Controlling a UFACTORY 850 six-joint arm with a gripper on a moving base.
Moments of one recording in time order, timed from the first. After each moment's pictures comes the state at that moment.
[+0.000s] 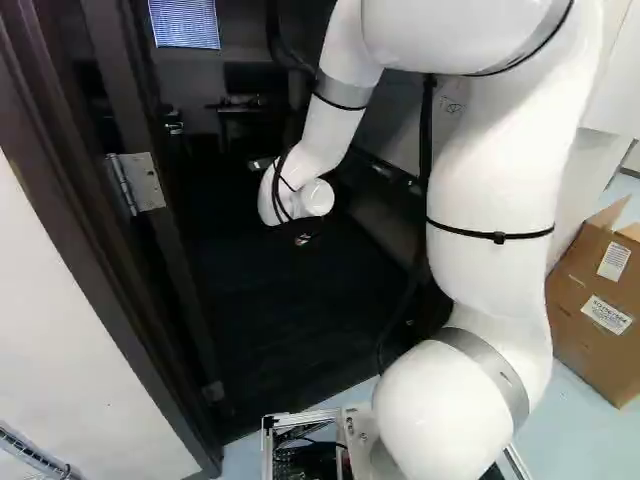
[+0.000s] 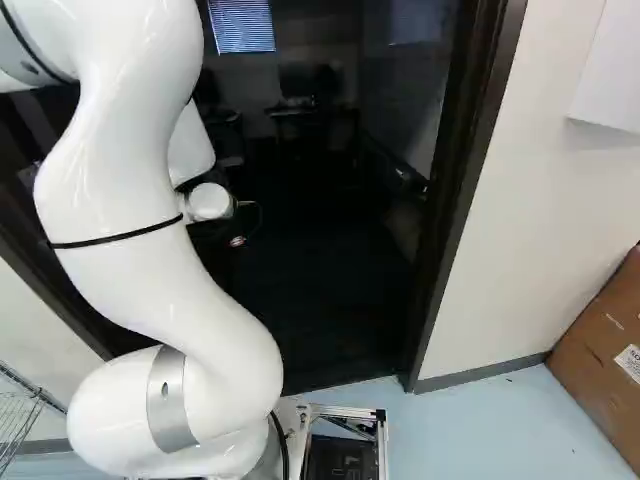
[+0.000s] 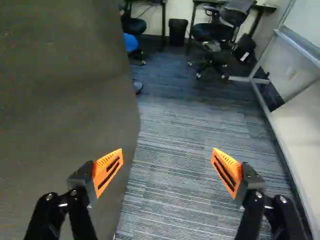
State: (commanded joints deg) arm 21.4 -14.3 -38.8 -2.1 35.9 0.0
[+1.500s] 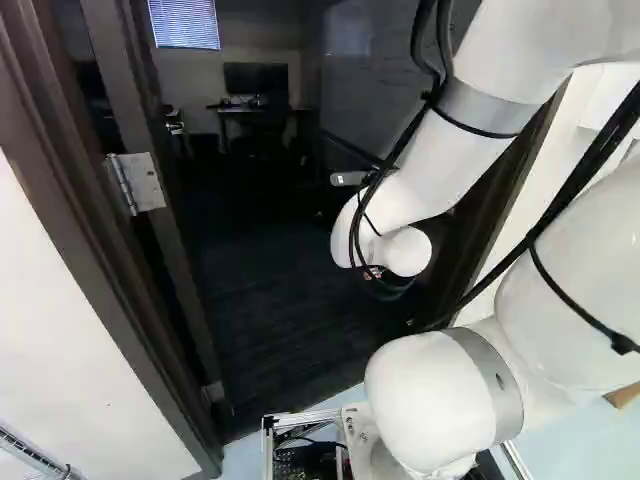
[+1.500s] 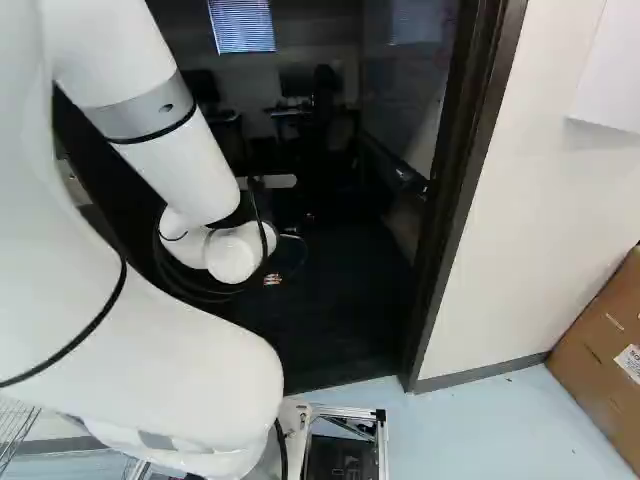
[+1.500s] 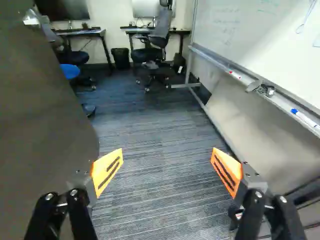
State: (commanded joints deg) arm 2.8 12.1 -9.3 -0.3 48.2 0.0
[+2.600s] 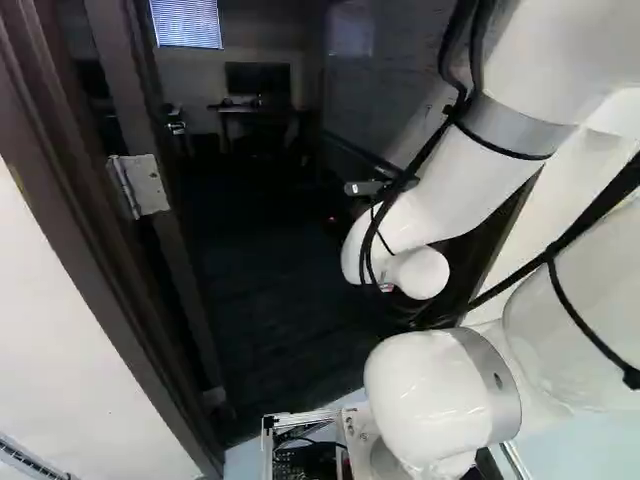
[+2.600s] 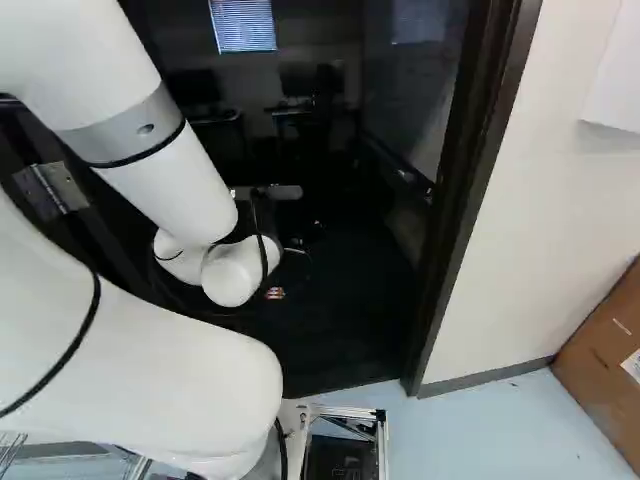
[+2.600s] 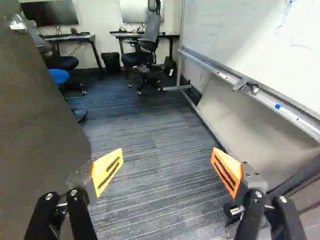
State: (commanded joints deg) arm 0.0 16.0 -5.0 0.0 50.0 0.0
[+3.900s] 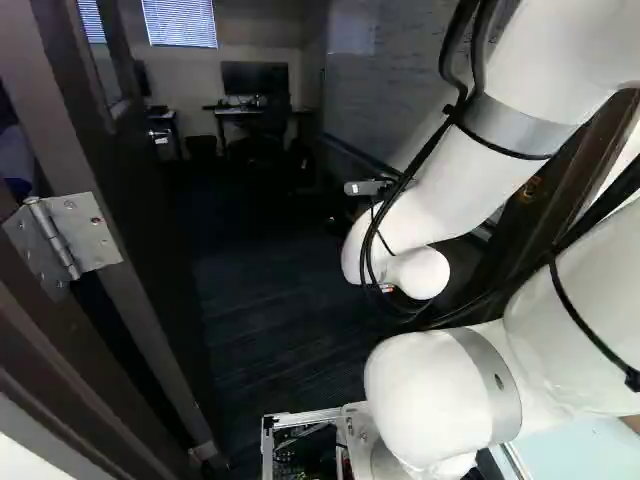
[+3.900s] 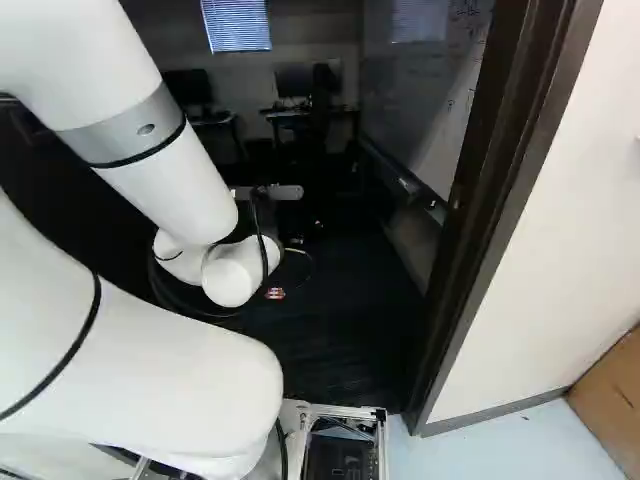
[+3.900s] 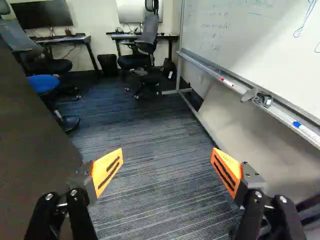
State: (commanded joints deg) arm 0.0 16.0 -5.0 0.0 50.0 0.0
